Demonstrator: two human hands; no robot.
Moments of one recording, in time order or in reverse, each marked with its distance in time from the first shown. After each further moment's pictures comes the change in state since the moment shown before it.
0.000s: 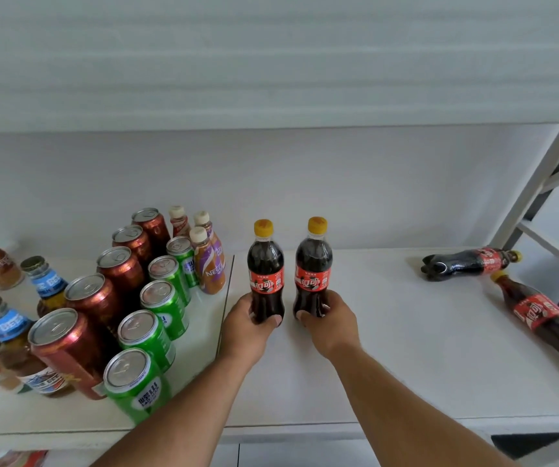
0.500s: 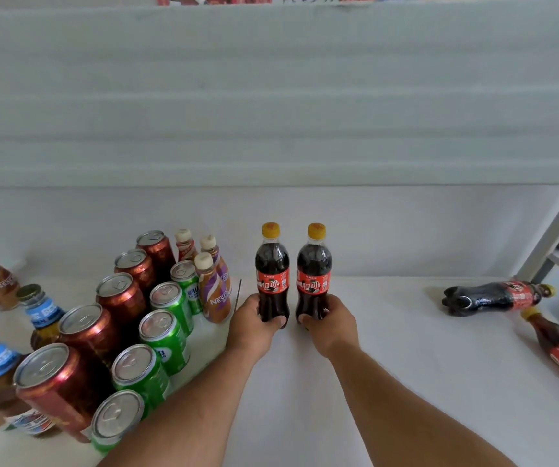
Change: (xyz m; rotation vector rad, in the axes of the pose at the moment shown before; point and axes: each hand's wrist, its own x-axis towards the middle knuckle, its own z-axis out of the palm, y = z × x) left_hand 0.071 0.018 0.007 0.112 0.007 -0.002; right_hand 0.066 -0.025 0.018 -0.093 -0.011 -0.011
